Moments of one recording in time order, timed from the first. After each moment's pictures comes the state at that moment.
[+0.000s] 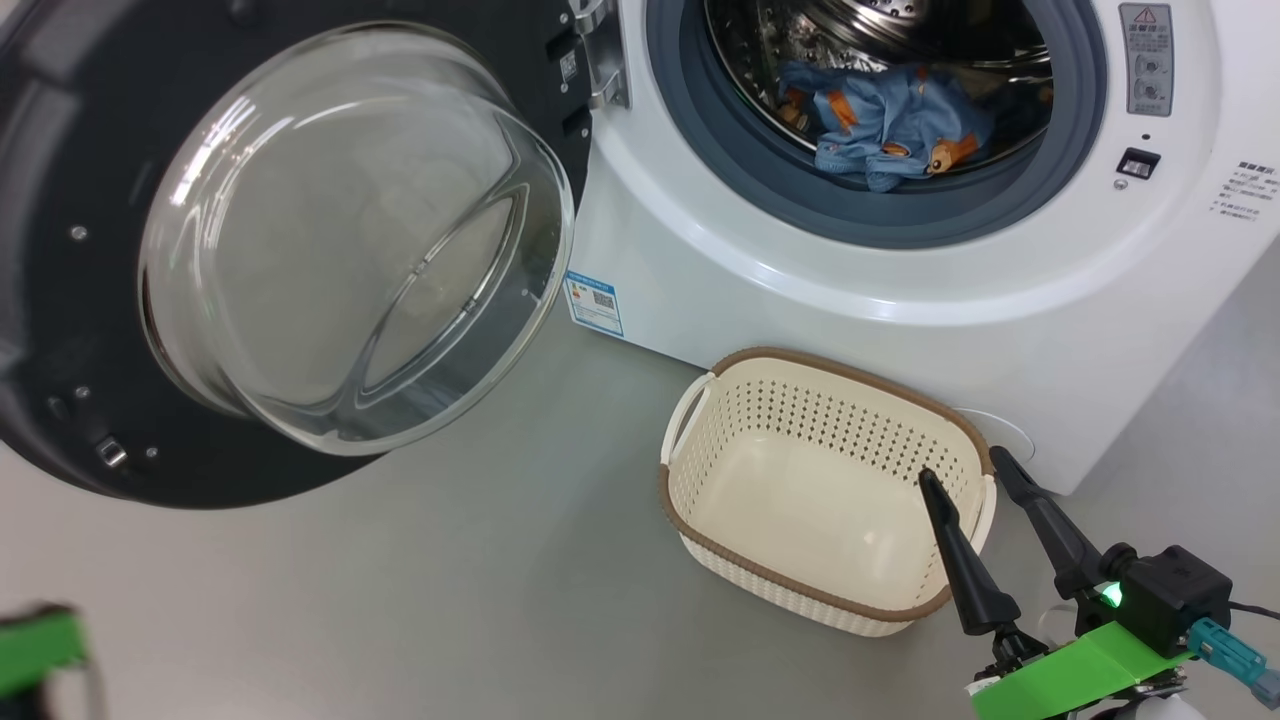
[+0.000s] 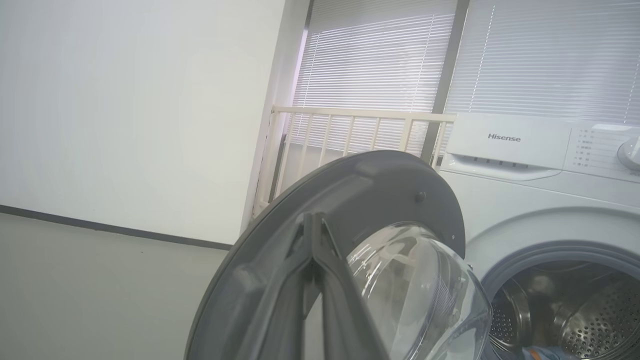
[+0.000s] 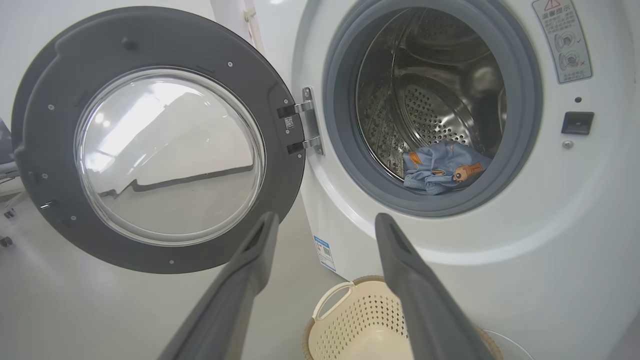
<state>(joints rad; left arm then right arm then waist) -0.14 0.14 0.30 -0.03 -0.53 -0.13 -0.26 -0.03 -0.23 0.23 0.07 0.38 0.13 -0.26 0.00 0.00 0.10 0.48</state>
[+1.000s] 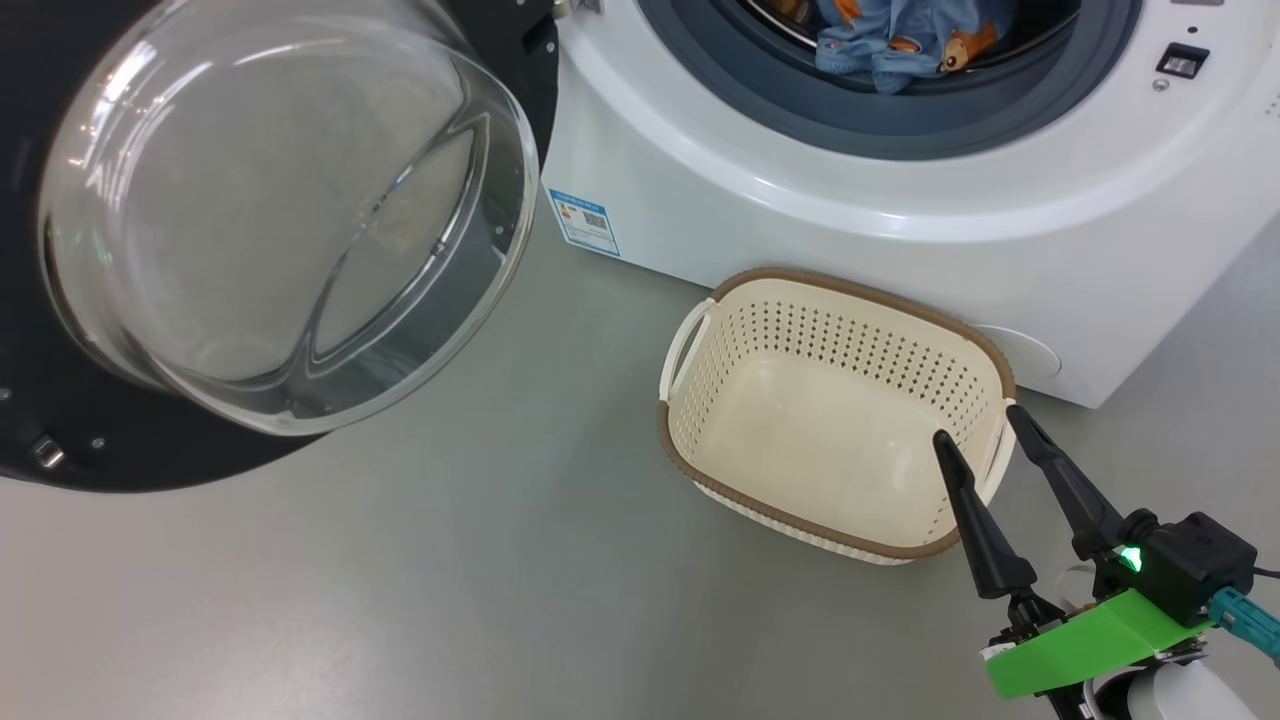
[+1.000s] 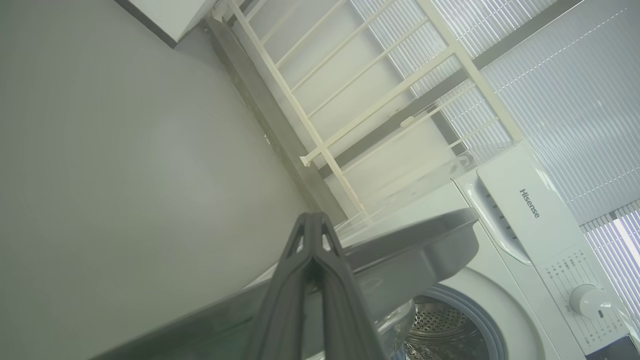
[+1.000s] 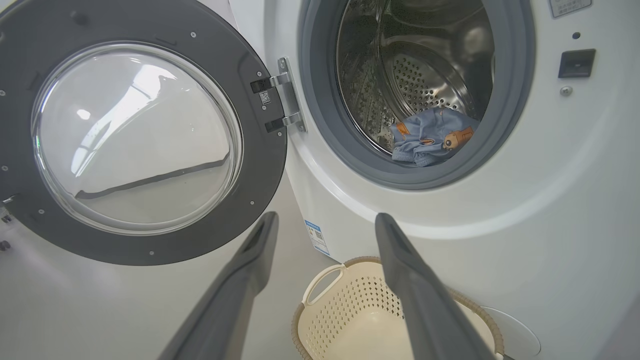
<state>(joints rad) -0.77 0.62 0.21 0.69 -1.48 -0.13 0.46 -0.08 -0.26 0.22 0.06 0.38 0.13 -0.26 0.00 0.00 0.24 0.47</state>
